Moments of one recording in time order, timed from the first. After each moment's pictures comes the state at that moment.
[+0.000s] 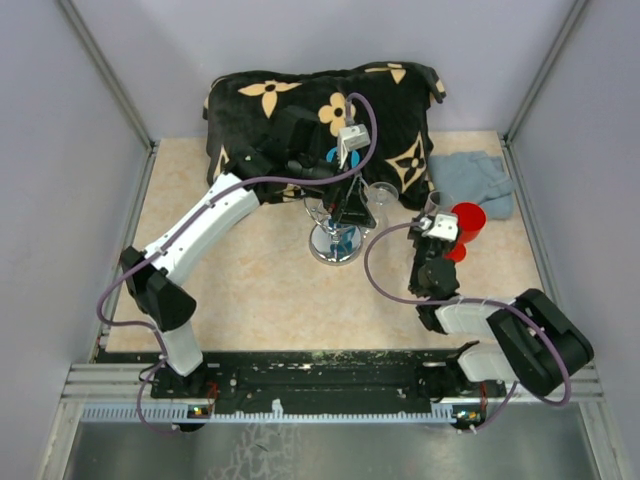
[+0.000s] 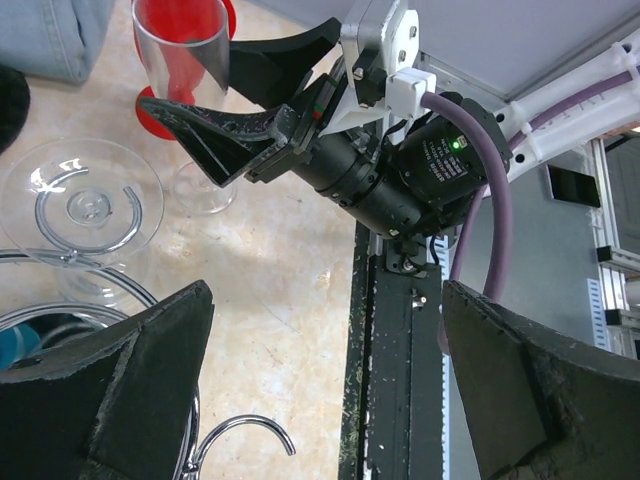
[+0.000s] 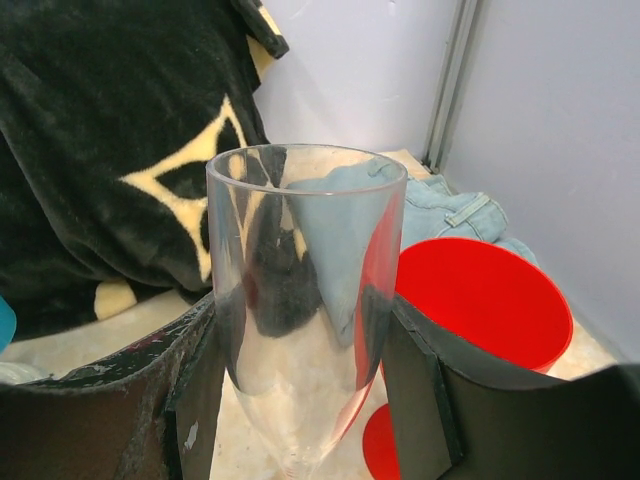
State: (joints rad) left arm -0.72 1.79 1.93 -0.68 0.84 -0.02; right arm 0.56 1.28 0.23 1.33 0.82 -0.24
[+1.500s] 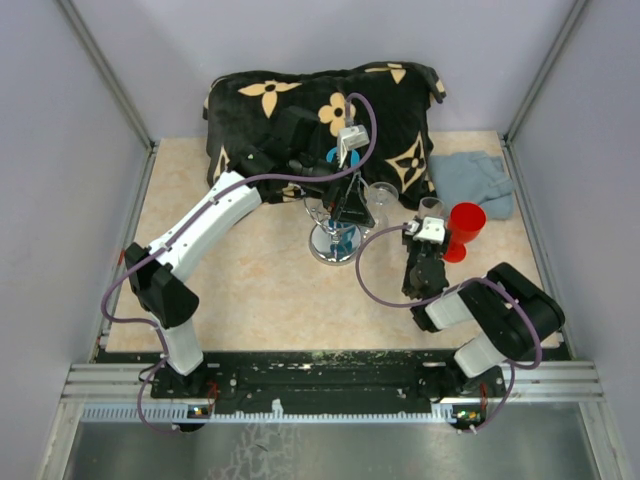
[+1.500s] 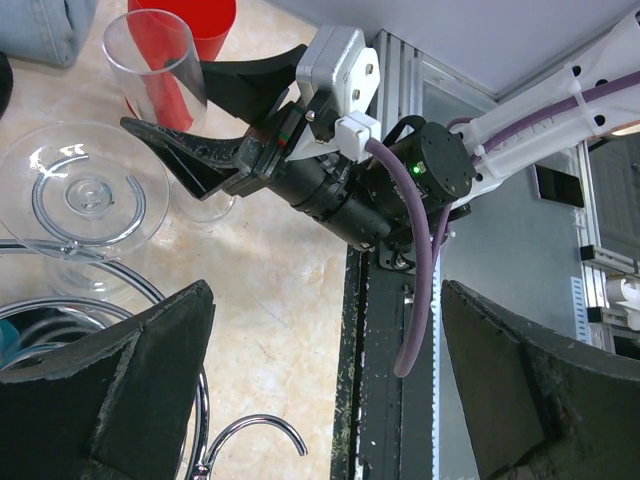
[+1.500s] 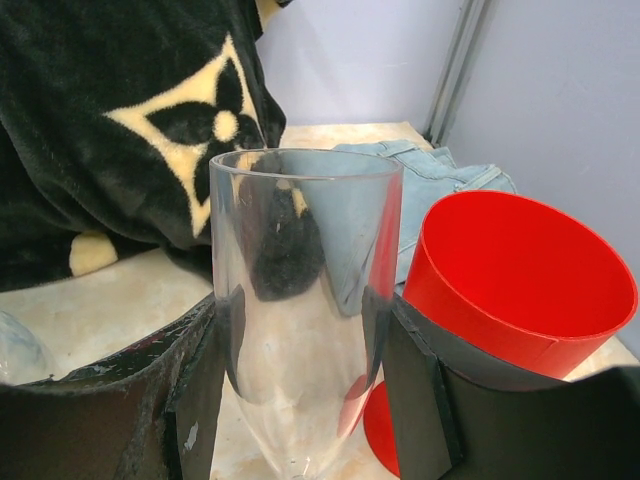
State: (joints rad) left arm -0.70 1.82 1.93 -0.68 0.88 -0.03; right arm 0.57 1.51 0.23 1.52 0.83 -0.27
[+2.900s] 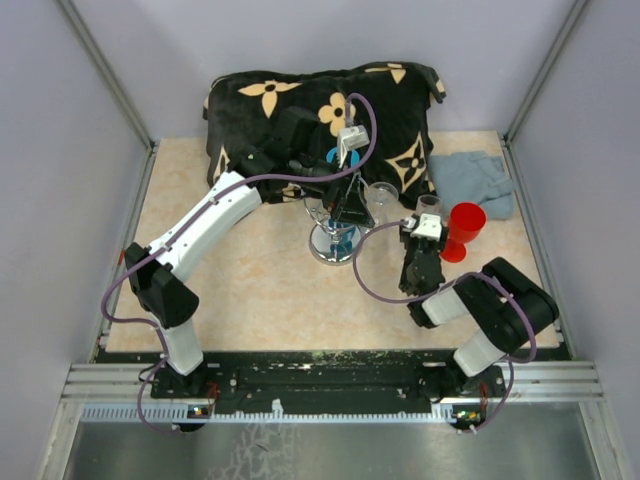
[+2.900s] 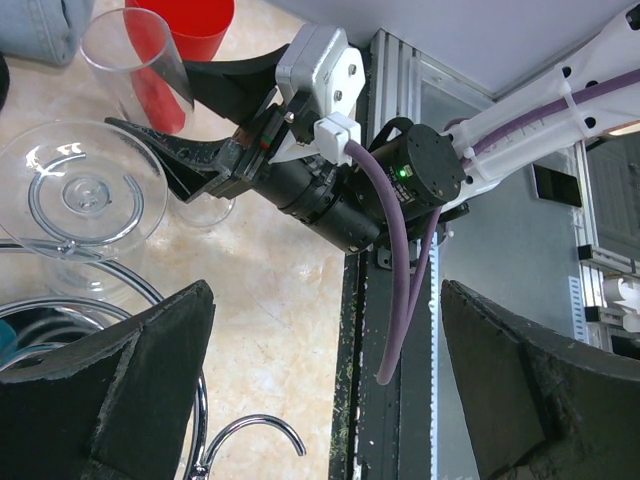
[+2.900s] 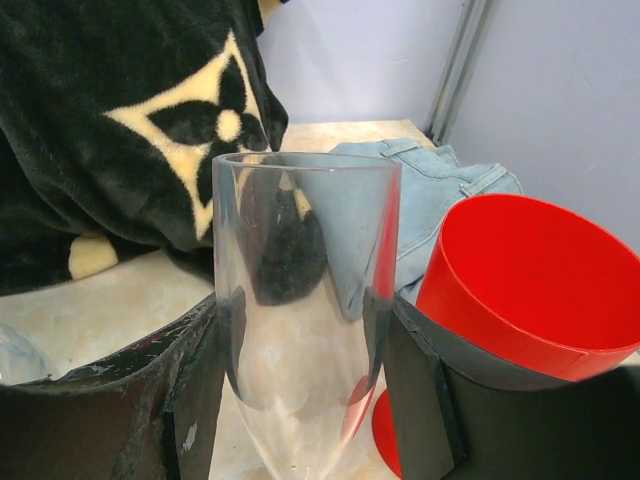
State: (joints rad) left arm -0.70 1.82 1.93 -0.68 0.89 -0.03; right arm 0.57 1.55 0.26 1.52 0.84 -0.27
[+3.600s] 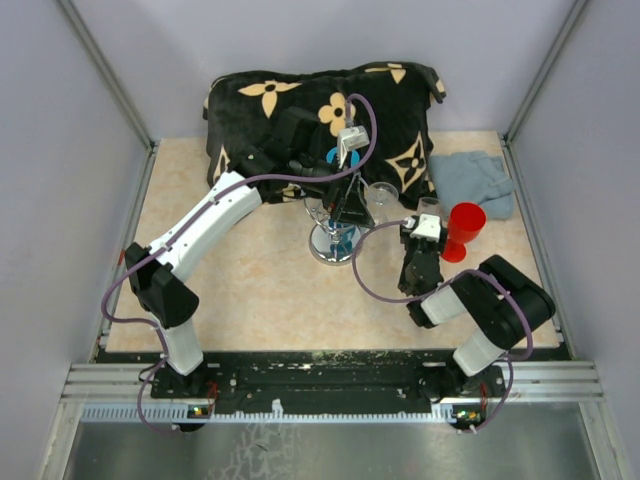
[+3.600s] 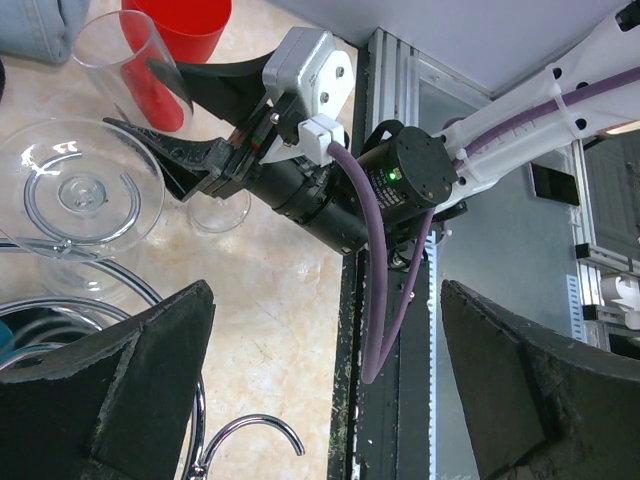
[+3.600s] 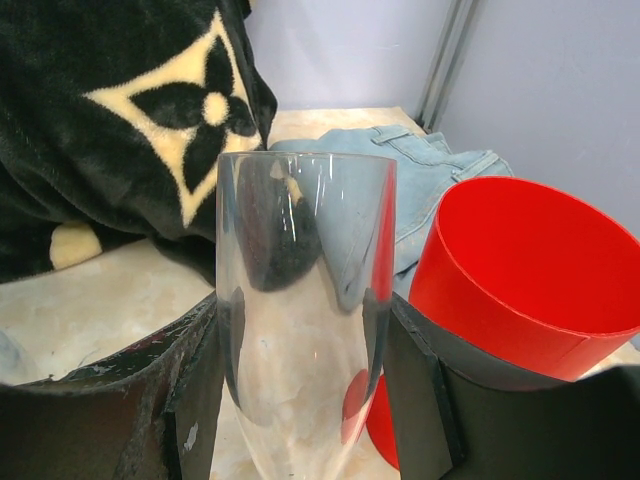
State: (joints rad) left arm -0.70 1.82 1.93 -0.68 0.89 -0.03; right arm 0.57 1.58 0.26 1.52 0.87 -0.27
